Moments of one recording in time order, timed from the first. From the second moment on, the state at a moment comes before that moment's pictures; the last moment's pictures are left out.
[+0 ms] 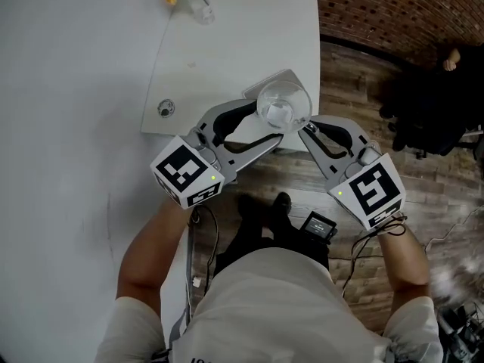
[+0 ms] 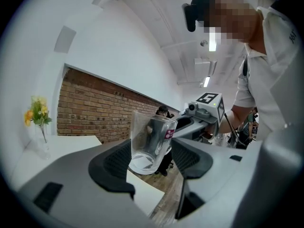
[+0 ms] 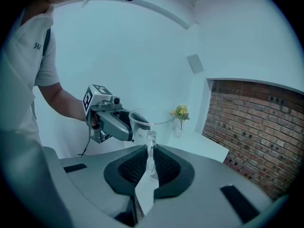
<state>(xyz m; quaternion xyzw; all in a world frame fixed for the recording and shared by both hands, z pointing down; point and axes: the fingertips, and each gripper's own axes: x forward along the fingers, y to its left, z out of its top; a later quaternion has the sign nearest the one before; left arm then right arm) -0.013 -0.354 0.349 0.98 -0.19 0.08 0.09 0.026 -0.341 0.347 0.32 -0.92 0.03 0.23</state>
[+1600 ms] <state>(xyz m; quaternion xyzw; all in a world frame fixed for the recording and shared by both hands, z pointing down) -0.037 -0.465 0.558 0.93 -0.23 0.20 0.18 -0.003 -0.455 0.556 0.26 -0.92 0.07 0.28</state>
